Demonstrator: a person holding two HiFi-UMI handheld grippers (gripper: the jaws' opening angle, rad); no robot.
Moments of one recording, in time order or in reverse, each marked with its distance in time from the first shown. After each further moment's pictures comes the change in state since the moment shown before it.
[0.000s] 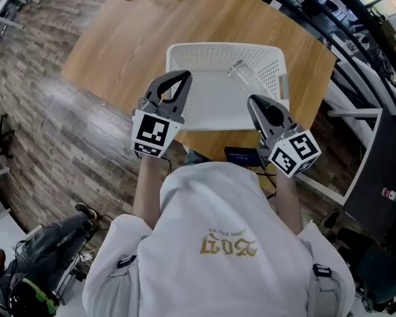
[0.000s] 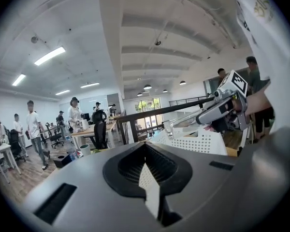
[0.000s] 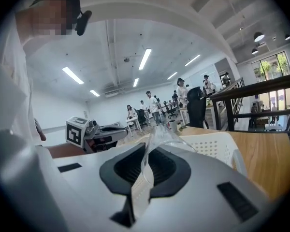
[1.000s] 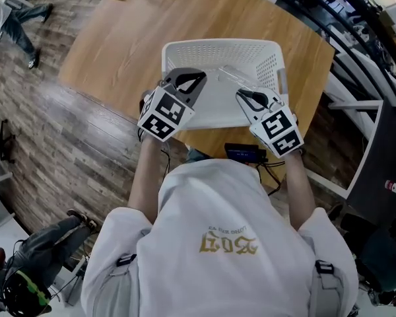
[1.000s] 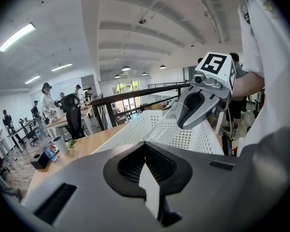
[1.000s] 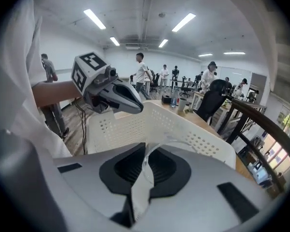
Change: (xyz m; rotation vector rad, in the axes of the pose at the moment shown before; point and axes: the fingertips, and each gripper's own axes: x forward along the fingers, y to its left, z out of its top) left arm 0.045 -0.039 -0.035 0.090 0.253 -0.279; right arm 0.036 -0.009 -0.047 -0.446 0.465 0.023
